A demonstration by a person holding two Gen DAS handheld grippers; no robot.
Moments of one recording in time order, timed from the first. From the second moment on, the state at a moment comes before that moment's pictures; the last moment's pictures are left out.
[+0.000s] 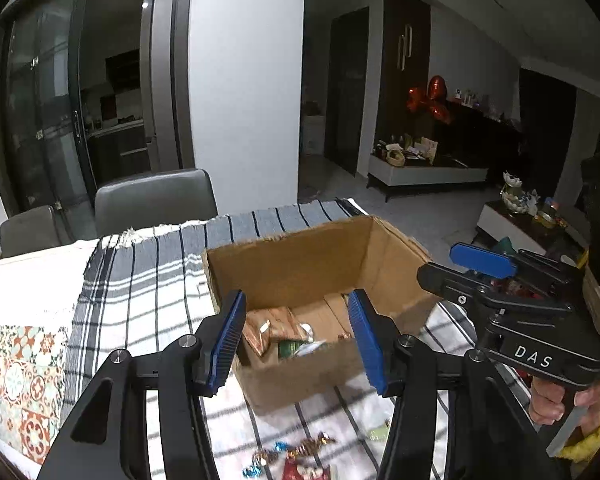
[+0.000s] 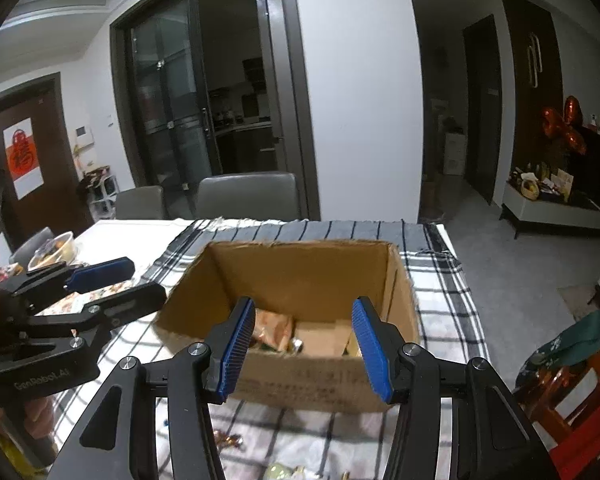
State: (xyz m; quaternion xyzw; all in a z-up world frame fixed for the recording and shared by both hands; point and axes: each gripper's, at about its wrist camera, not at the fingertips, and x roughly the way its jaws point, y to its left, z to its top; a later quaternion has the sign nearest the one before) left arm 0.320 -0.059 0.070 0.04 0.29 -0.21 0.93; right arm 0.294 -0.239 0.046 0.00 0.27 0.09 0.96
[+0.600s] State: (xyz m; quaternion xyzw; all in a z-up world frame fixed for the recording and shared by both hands) left arm 0.265 -0.023 0.038 0.08 0.29 -0.19 0.93; right arm 0.250 -0.203 0.005 -0.01 0.29 0.13 0.95
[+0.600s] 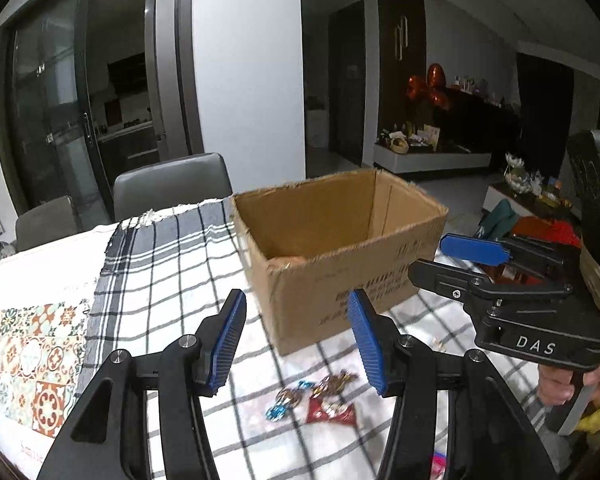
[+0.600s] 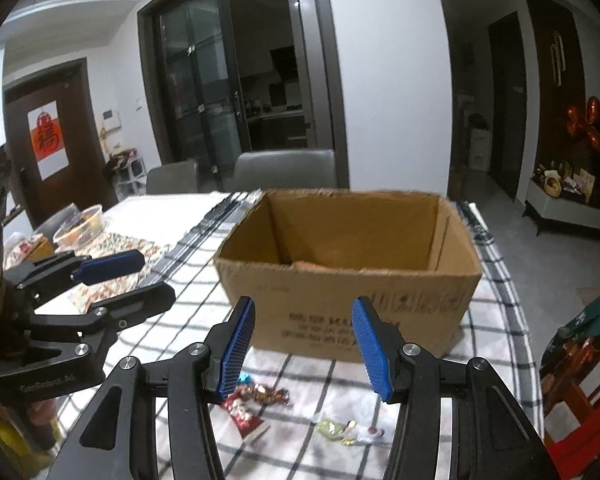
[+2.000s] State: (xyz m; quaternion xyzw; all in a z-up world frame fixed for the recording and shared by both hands) left arm 0.307 -0.009 -0.100 0.10 0.43 -0.27 0.86; right arm 0.295 -0.143 -0.132 -0.11 0.44 0.21 0.87
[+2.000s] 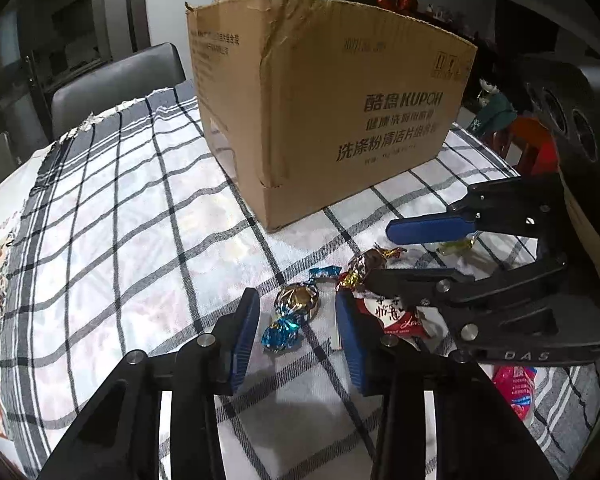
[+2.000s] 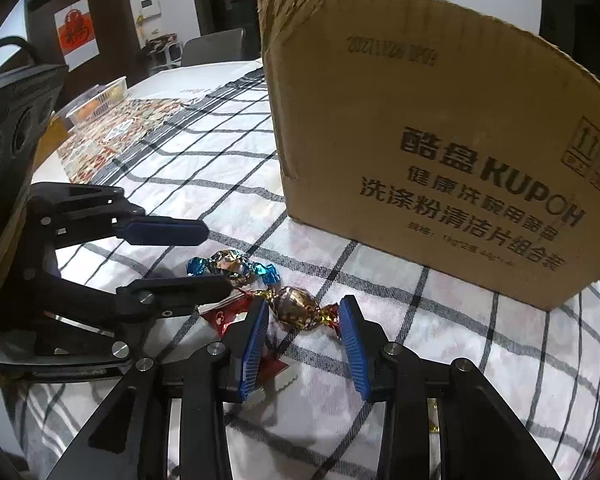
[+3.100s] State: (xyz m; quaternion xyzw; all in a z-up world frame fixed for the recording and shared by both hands) left arm 0.295 -0.015 -0.092 0.09 0.42 -0.24 0.87; right arm 0.282 -0.149 -0.125 -0.11 0.42 0.21 0.88
